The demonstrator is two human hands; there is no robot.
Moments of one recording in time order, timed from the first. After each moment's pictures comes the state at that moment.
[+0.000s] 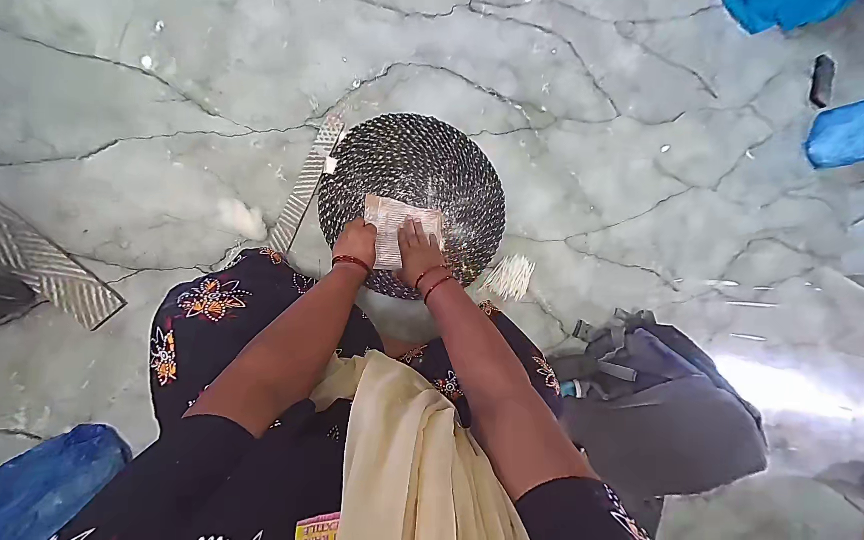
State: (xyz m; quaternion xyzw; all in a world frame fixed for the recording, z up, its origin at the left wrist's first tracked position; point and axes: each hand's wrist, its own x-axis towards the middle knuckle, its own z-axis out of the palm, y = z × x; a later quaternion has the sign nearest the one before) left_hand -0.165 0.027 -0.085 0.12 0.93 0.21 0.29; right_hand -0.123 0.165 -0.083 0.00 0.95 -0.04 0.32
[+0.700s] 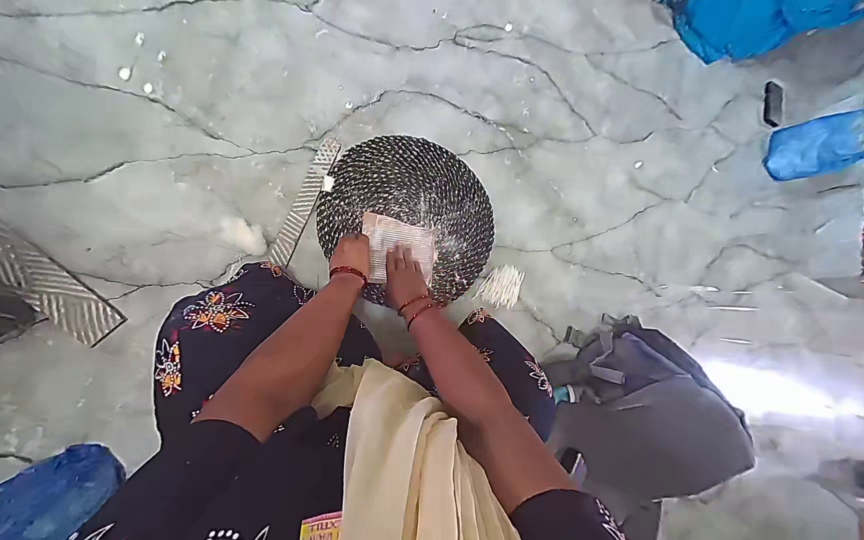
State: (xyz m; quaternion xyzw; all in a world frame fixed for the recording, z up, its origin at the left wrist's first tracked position) left_hand -0.165 0.027 -0.078 0.07 0.92 0.21 0.31; right_hand -0.096 0.132 -0.092 0.05 0.96 -0.07 0.26
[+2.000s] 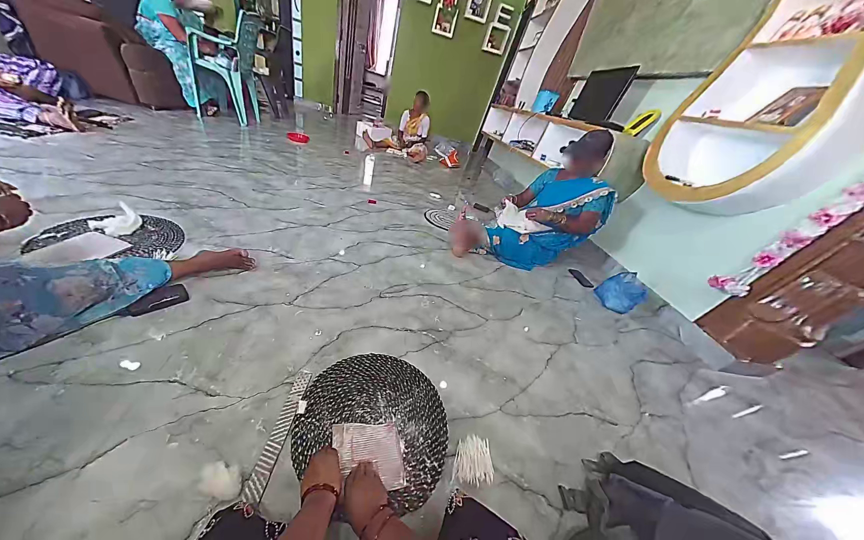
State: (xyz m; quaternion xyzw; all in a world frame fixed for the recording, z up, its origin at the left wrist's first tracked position) left_hand -0.160 0.029 -0.071 0.06 0.93 0.16 0.32; right_hand -0.088 0.095 -0.075 0.13 0.95 -0.13 0.25
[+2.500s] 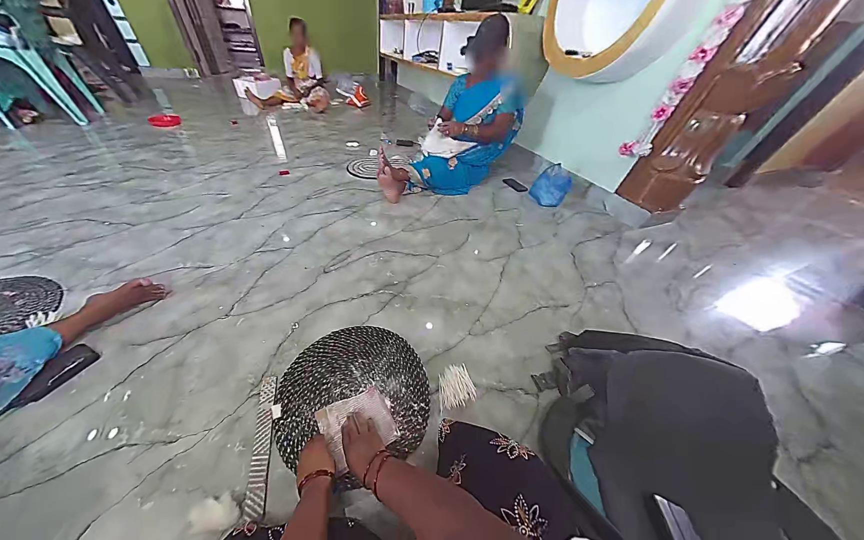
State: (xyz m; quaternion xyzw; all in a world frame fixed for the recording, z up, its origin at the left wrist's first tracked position) left_hand -0.160 0.030 -0.076 0.09 0.95 0.09 0.29; right_hand -0.100 0.114 -0.069 0.11 0.95 -0.18 0.22
